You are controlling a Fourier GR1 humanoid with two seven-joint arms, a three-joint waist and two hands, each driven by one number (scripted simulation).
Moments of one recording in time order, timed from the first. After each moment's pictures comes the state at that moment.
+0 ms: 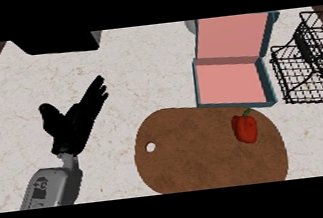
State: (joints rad) left arm -0.21 0.10 -0.07 -1.48 0.11 -0.07 0.26; right arm -0.40 -1.15 -0.31 -1.28 -0.04 0.13 0.29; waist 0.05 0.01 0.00
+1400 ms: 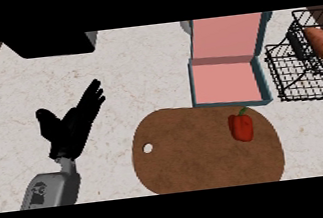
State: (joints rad) left arm -0.18 0.09 -0.05 -1.49 0.09 -0.07 0.25; right arm -1.00 -0.67 -0.23 -0.64 0.06 -0.08 -0.09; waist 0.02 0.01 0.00
